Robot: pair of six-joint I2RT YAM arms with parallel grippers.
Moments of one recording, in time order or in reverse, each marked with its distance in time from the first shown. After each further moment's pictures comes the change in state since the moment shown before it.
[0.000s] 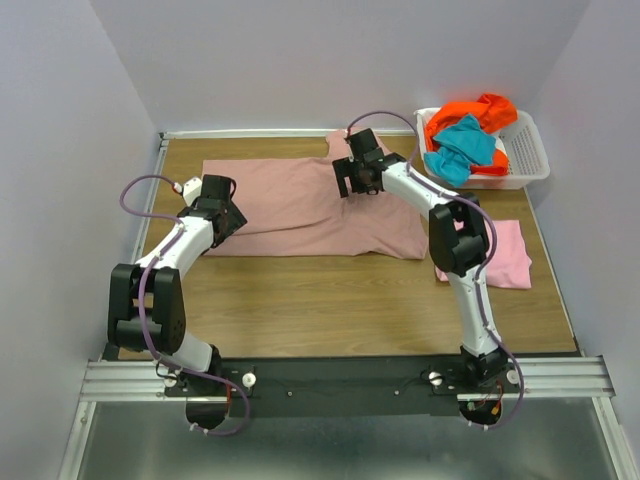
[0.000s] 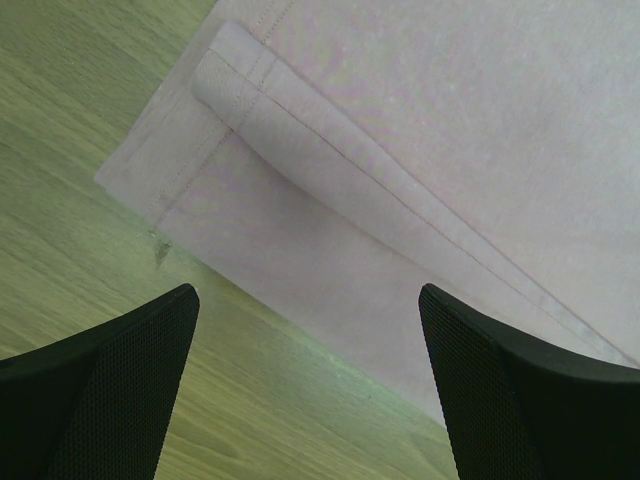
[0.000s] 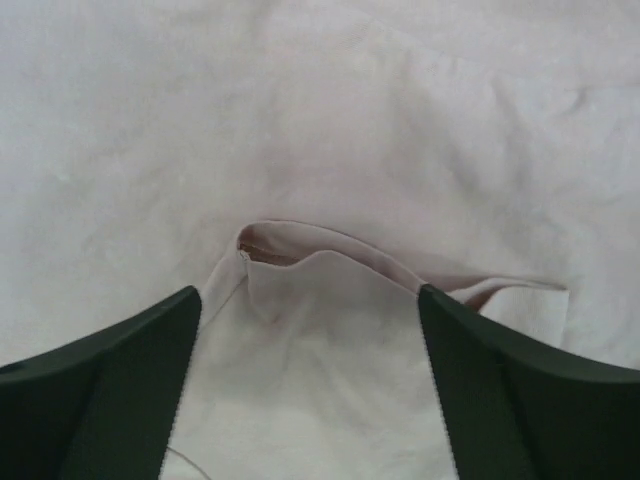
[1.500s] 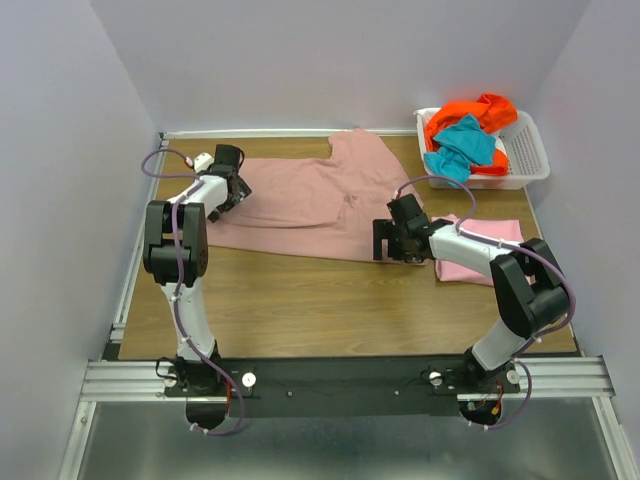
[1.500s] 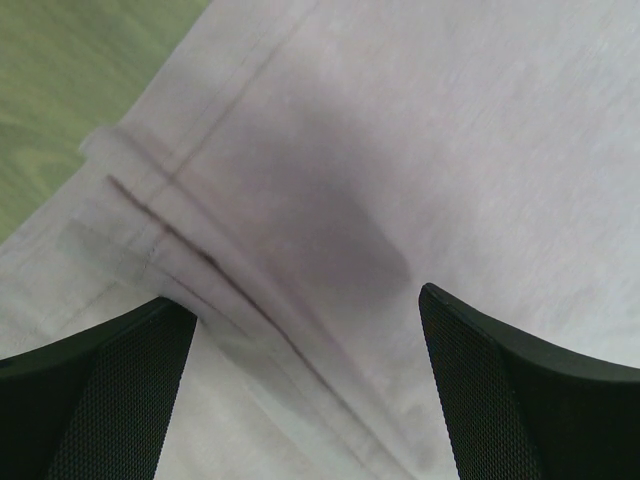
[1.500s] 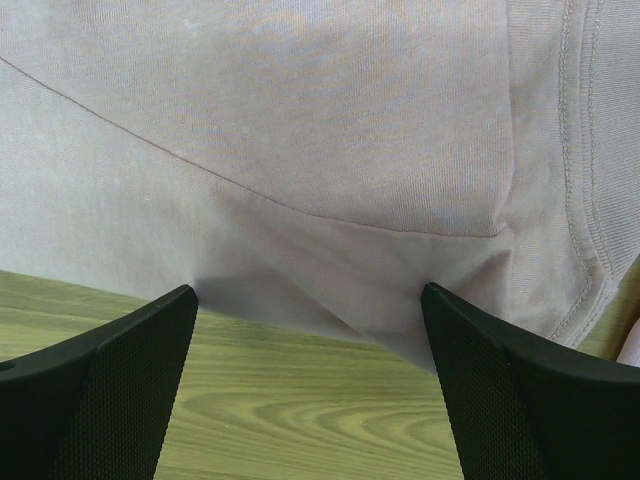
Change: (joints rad) left arm 0.040 0.511 0.442 0.025 -0.029 -0.045; right arm 0.002 -0.669 -1.028 0.206 -0.018 0.312
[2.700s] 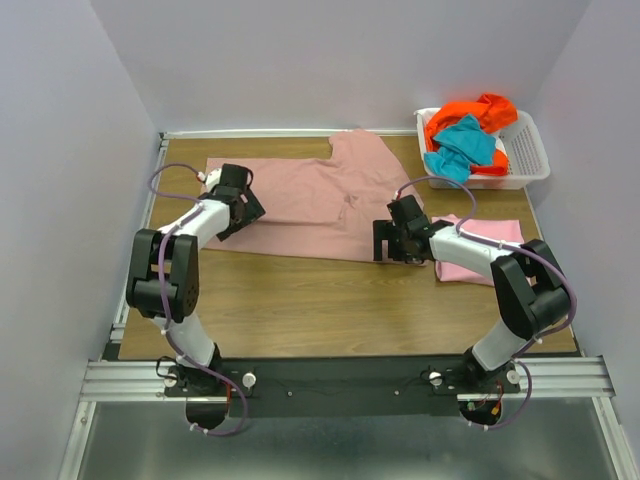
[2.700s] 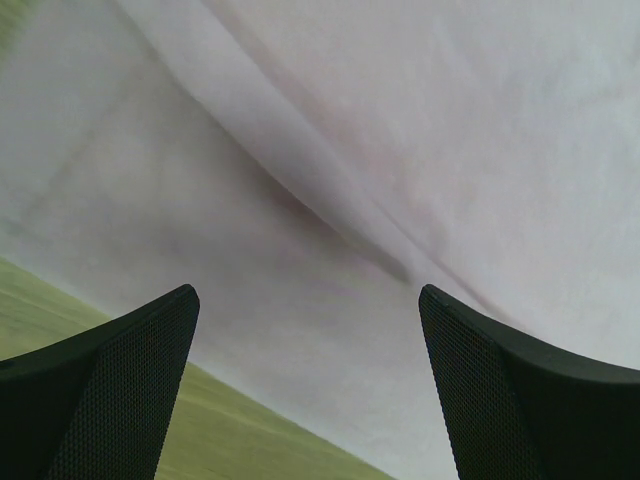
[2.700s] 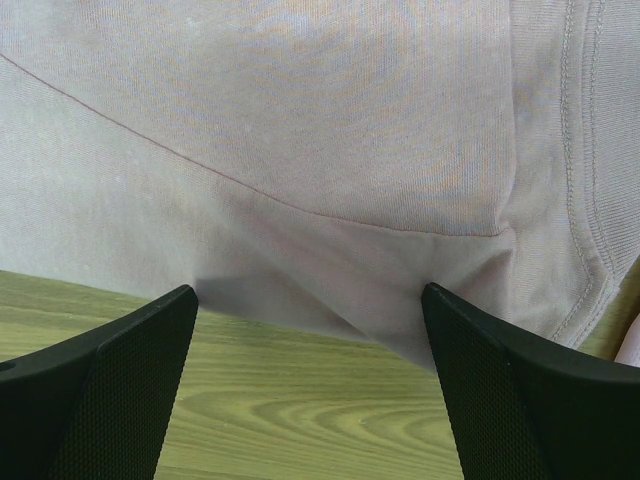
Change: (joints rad) left arm -0.067 -0.295 -0.296 0.047 0.121 0.050; right arm 0.004 -0.009 -0.012 0.010 0.005 0.000
